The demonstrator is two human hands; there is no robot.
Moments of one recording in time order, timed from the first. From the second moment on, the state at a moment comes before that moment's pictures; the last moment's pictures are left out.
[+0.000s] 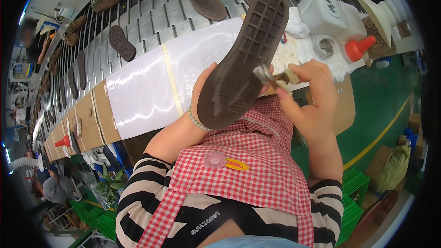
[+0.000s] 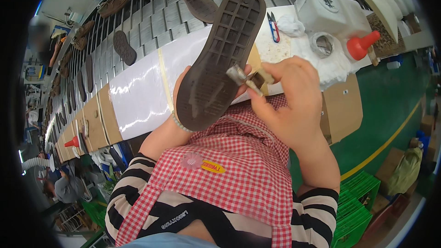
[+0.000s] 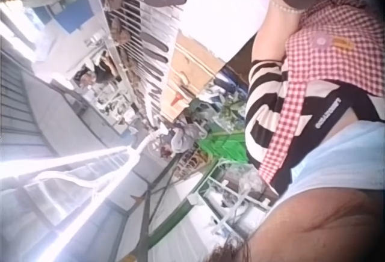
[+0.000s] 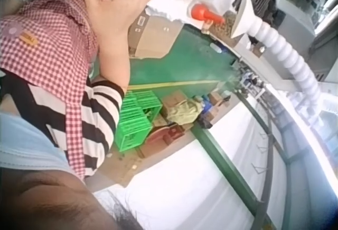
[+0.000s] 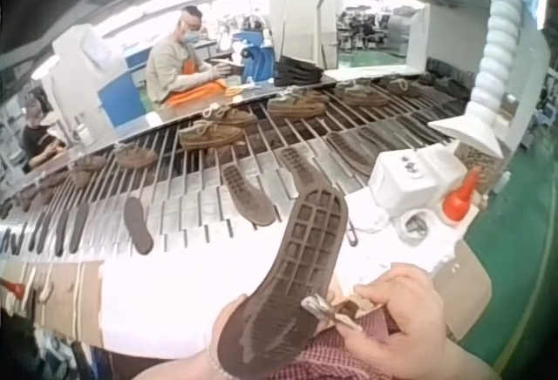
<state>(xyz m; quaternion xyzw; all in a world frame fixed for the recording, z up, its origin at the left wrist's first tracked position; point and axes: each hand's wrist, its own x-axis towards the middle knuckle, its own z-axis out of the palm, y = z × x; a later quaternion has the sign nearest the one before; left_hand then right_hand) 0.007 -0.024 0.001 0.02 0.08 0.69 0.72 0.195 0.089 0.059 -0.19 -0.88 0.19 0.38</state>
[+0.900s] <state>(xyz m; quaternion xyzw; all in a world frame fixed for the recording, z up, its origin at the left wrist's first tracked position) 0.014 -0.024 -0.016 0.07 0.00 0.70 0.71 0.158 0.072 0.056 -0.12 -0.90 0.19 0.38</state>
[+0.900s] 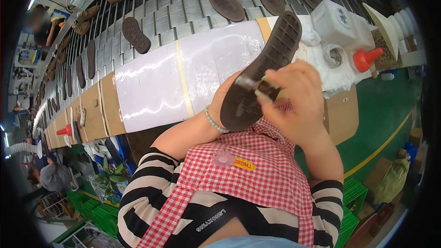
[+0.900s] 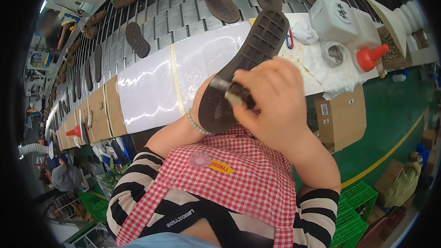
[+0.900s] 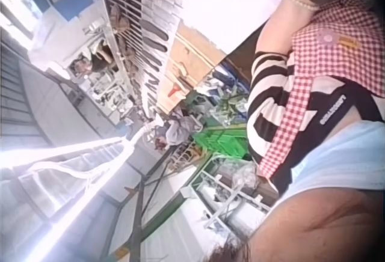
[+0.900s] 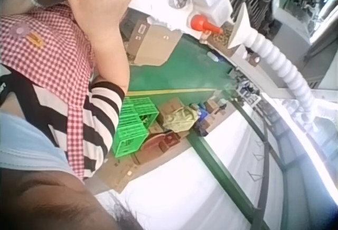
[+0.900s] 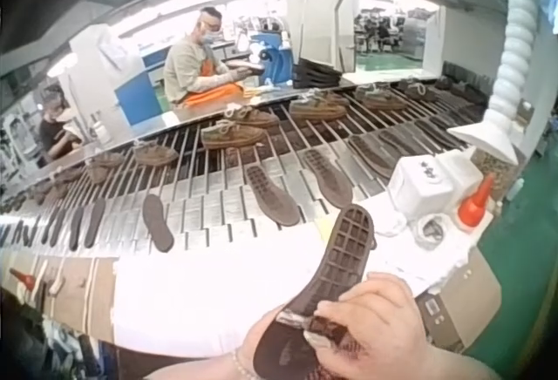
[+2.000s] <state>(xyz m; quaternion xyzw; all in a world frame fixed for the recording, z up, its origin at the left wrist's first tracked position) -0.026 -0.019 -0.017 0.21 0.28 0.78 0.53 0.171 0.119 0.069 -0.17 -0.88 0.17 0.41</state>
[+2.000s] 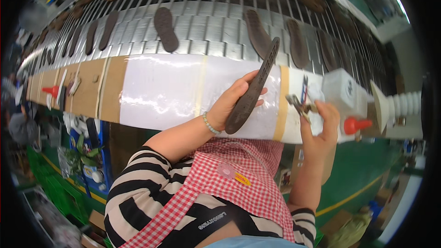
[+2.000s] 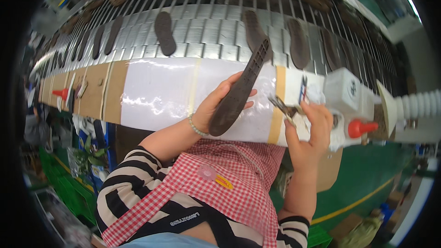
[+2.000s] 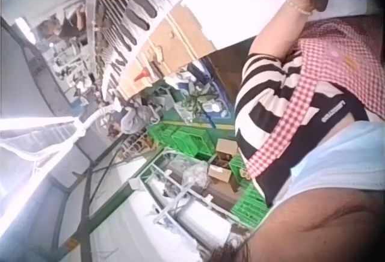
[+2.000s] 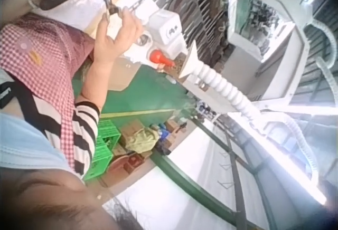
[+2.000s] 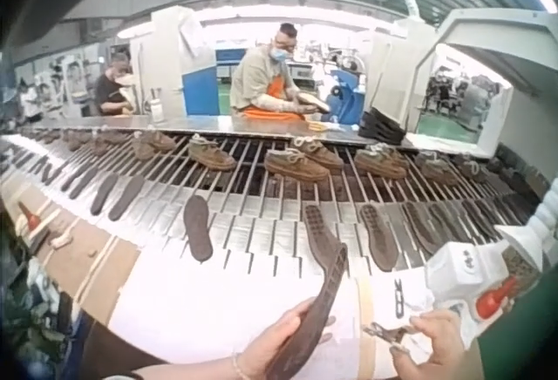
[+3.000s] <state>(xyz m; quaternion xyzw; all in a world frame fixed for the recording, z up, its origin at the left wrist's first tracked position) -0.391 -0.087 -0.141 0.18 0.94 0.28 -0.08 0.304 0.216 0.081 -0.37 -0.88 -0.15 0.27</state>
